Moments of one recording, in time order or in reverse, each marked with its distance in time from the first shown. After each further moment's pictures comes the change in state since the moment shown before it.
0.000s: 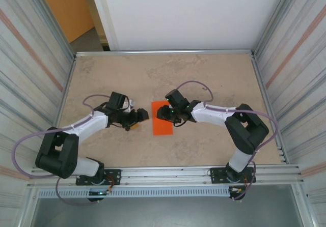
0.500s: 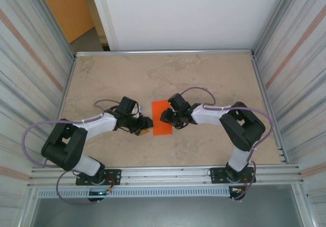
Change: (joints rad) left arm -0.115 0.106 -0.021 0.098 0.028 -0.103; right arm -0.027 0.052 -0.074 0.079 -0.035 0.110
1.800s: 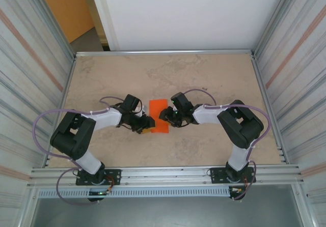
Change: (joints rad) left arm 0.000 0.129 0.082 -0.029 0.021 0.102; right arm -0.043 0.031 -0.040 0.158 -0.142 0.078
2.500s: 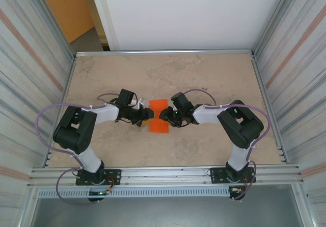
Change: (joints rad) left arm 0.114 0.069 0.039 0.128 0.137 0.008; right arm -0.001 0.000 0.000 -0.001 0.000 0.000
